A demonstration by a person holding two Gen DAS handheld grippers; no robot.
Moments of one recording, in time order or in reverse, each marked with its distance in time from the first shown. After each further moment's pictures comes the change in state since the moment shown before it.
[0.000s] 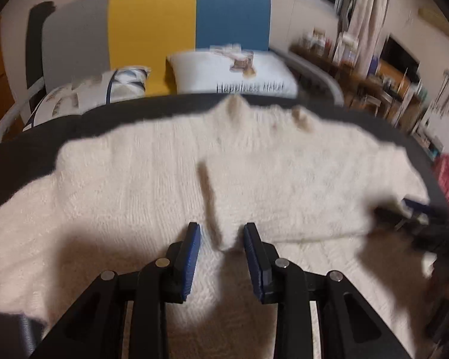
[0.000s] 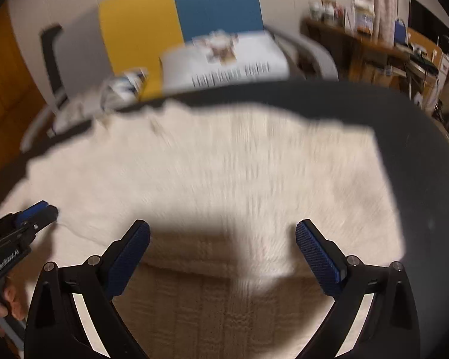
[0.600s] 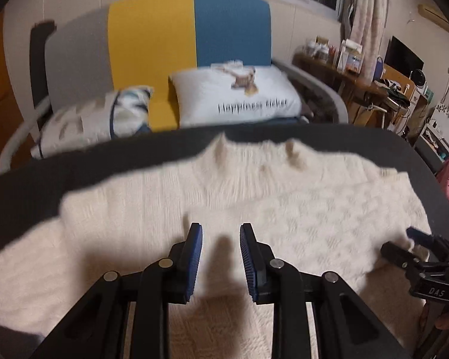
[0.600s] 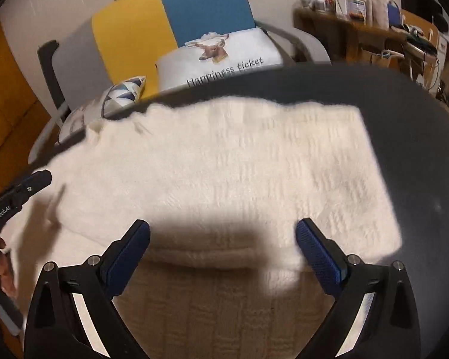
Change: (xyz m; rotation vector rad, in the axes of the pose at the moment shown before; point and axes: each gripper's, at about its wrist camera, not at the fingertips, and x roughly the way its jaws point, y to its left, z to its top) left arm 0.006 -0.027 0.030 0.045 -0.004 0.086; right arm -0.010 -0.036 -0.003 0.051 -0.055 0.078
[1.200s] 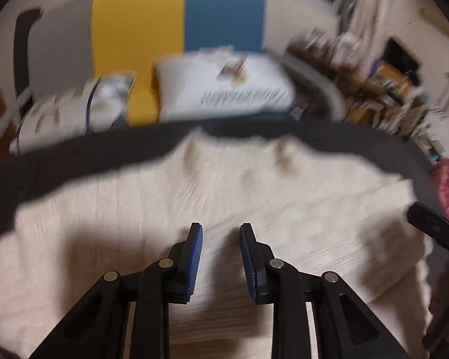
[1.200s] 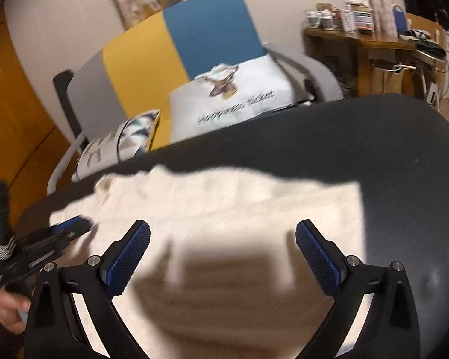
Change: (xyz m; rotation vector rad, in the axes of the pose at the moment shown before) left arm 0.036 -0.016 0.019 -0.032 0.002 -0.083; right arm -0.005 -0.036 0.044 0.030 -0.065 0.113
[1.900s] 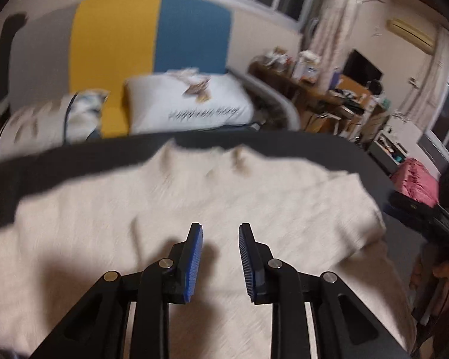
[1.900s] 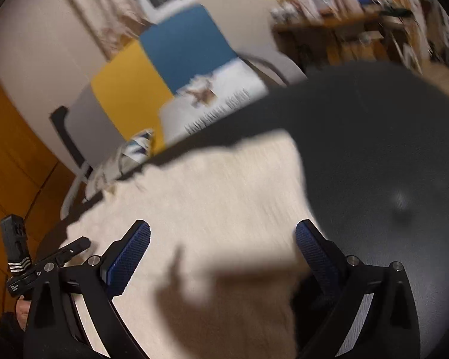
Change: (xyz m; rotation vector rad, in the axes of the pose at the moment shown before) left arm -0.051 -0.007 -0.009 0.079 -0.083 -0.204; right arm -0.053 -0.032 -0.013 0.152 -0.107 0.066
